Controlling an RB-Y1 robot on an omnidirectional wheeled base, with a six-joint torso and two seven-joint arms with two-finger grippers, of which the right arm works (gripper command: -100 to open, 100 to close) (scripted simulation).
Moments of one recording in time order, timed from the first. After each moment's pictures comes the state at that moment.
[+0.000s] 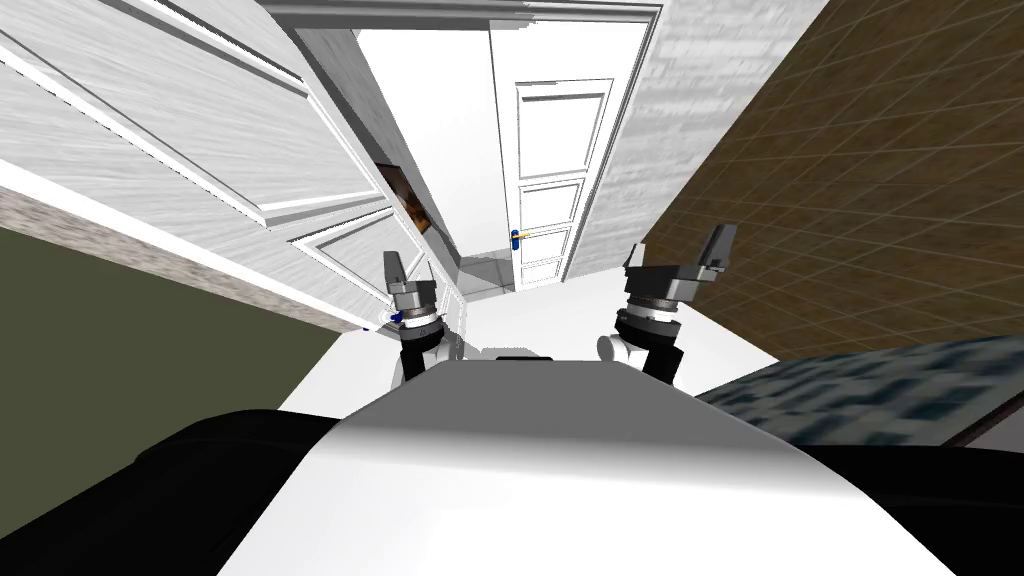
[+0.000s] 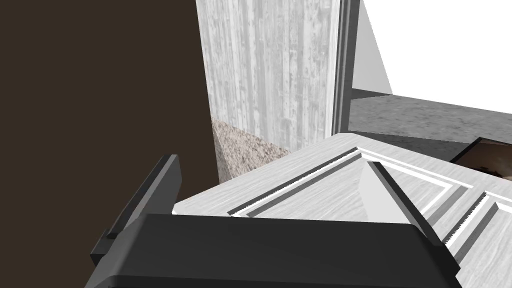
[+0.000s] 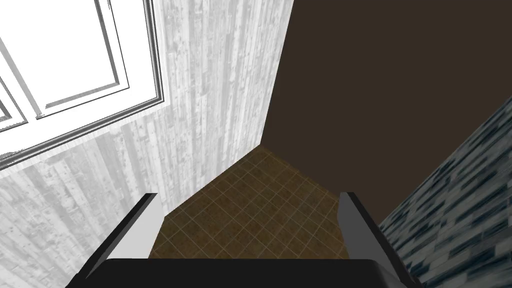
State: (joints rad) arm 0.47 0.04 -0.06 -2.36 -0.06 -0.55 -0.16
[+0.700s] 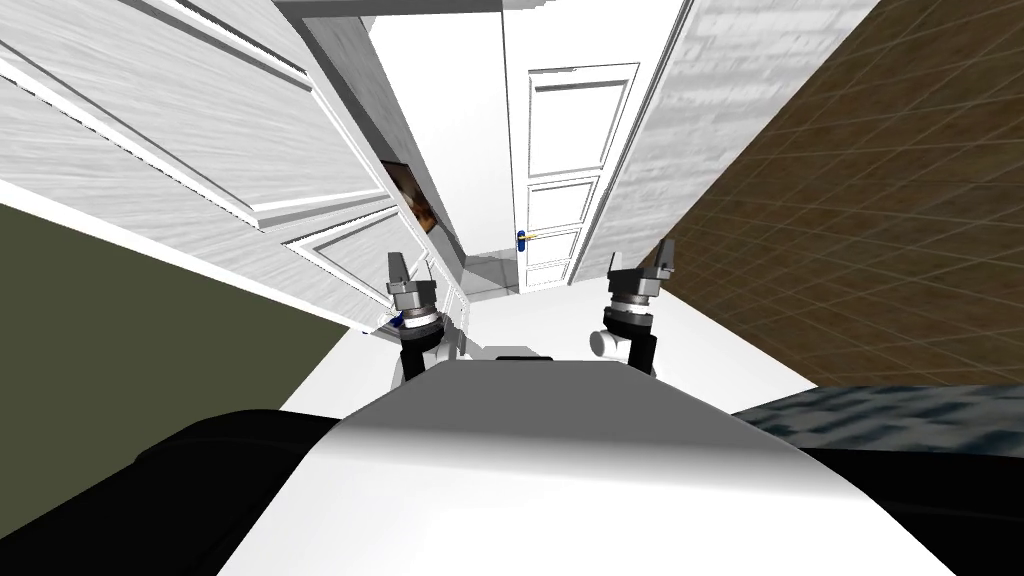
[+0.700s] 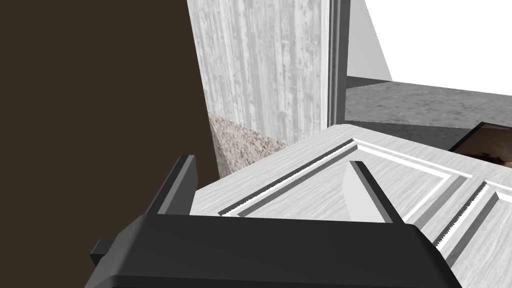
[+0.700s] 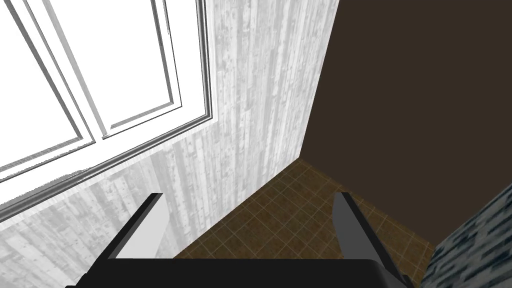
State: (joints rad) arm 0.39 -0.01 -0.05 -2.20 -0.10 -0.55 -0.13
